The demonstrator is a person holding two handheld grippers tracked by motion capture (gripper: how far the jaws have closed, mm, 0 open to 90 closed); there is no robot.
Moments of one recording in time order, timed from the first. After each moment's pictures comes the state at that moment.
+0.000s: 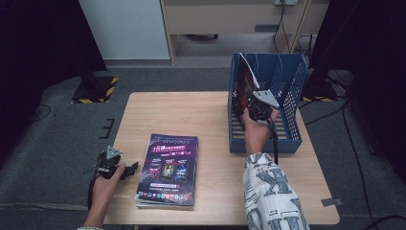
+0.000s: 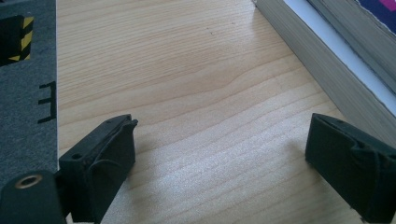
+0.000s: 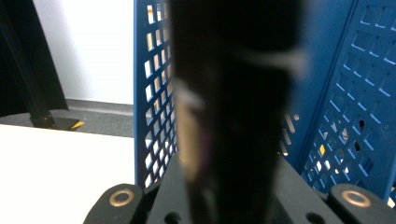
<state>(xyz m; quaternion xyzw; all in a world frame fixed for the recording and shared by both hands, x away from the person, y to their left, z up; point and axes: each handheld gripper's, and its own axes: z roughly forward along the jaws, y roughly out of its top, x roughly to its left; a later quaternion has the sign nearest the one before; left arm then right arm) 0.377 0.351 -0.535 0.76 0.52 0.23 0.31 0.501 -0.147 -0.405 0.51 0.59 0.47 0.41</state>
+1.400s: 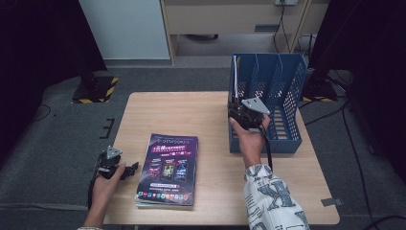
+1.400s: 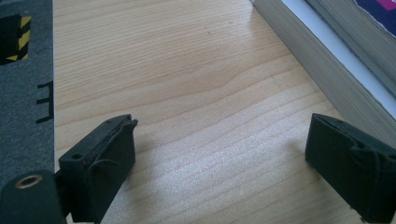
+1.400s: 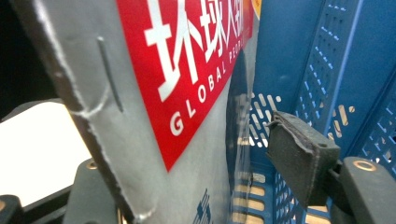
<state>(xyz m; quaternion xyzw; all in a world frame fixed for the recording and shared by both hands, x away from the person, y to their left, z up) 0.377 0.351 -0.535 0.76 0.52 0.23 0.31 0.477 -0.119 -0.411 0.48 0.63 0.49 0.37</state>
